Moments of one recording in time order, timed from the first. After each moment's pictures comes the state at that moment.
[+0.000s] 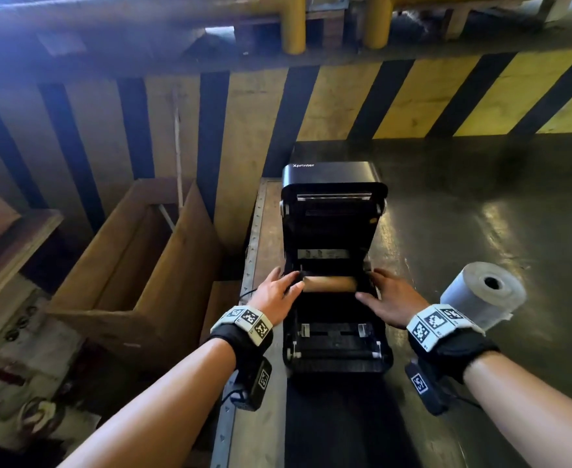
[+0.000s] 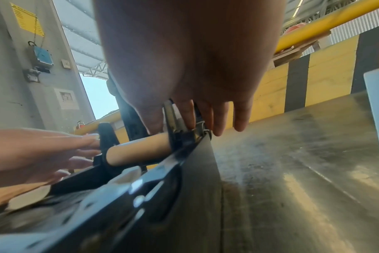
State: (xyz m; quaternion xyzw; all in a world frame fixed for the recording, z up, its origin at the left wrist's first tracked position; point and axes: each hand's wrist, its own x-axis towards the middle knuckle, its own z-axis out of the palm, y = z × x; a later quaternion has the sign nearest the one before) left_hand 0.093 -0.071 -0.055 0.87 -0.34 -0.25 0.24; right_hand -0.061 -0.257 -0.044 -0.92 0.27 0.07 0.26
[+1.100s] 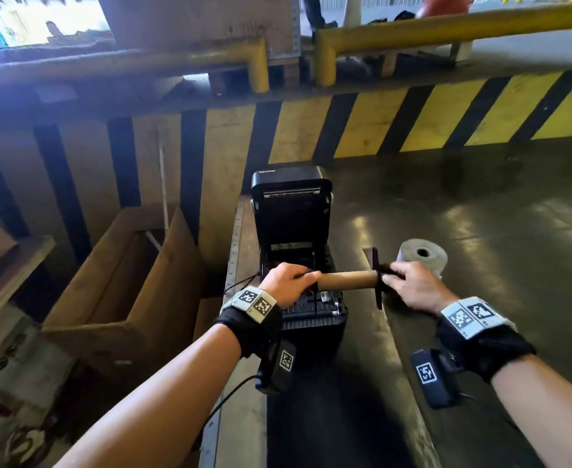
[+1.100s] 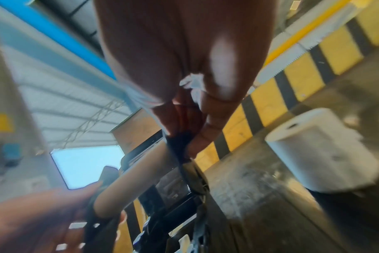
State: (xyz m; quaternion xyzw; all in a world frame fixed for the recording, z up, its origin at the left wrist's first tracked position) left_hand -0.009 -0.073 0.017 0.81 -0.41 -0.27 0.33; right_hand -0.192 -0.236 0.024 -0.86 0.35 -0.08 0.37
